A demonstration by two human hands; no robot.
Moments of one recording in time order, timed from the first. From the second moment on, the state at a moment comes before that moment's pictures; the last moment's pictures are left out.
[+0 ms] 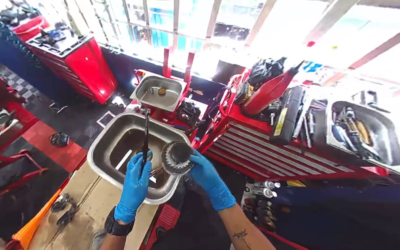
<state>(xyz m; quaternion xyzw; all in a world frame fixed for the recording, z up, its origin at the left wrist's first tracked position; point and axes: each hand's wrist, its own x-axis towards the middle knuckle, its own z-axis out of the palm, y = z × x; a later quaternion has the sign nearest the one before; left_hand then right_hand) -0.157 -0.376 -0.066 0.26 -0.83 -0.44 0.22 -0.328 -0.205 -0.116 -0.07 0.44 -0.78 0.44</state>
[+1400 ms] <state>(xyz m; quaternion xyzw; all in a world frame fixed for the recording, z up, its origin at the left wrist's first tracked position) -0.712 -0.468 -0.206 0.29 -0.90 -0.15 -0.28 -0.750 -0.301 -0.403 0.06 0.73 -0.65 0.20</state>
